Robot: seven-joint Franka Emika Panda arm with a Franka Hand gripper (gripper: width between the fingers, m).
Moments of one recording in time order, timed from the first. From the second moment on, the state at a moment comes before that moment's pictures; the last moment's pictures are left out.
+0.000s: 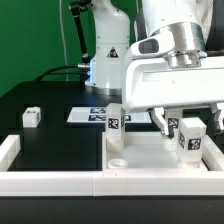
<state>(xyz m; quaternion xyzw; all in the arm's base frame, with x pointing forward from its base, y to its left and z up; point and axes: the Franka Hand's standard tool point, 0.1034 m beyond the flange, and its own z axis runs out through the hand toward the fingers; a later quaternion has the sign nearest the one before) 0.630 0.097 0.080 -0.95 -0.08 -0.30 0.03</state>
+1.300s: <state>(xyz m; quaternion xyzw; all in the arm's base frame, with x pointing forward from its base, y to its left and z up) 0.641 0.096 0.079 -0.99 -0.08 -0.04 0.07</state>
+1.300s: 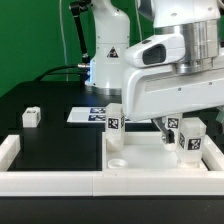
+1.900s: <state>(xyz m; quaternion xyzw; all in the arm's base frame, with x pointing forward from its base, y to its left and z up) 0.640 0.099 0.078 -1.00 0.00 -0.04 0.07</state>
